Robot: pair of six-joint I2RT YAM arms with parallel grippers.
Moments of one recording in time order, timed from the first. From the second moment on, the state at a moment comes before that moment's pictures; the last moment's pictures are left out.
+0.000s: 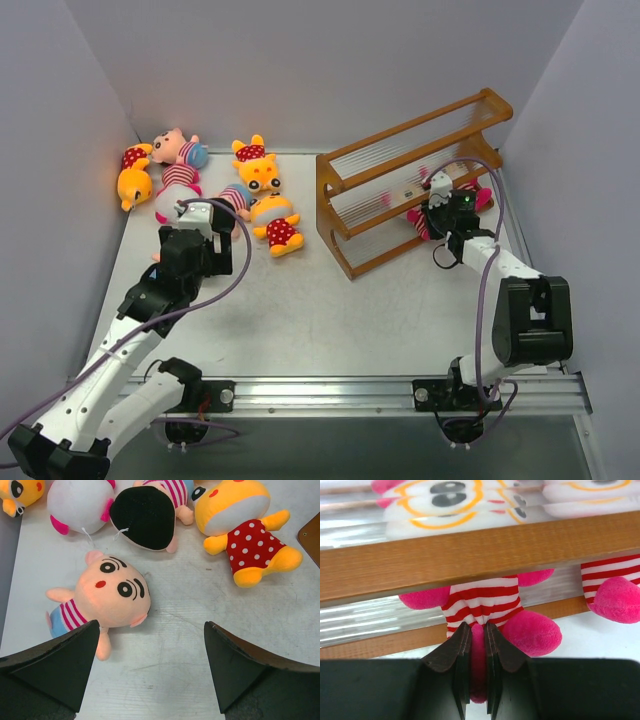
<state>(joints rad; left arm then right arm) -0.45 0.79 0.82 -0.53 -0.44 -0.17 0.04 1.51 0.83 0.05 -0.12 -0.29</state>
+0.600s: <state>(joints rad) -0.45 0.82 0.82 -0.52 -0.45 -0.17 0.02 1.55 0.83 0.08 -0.15 -0.26</state>
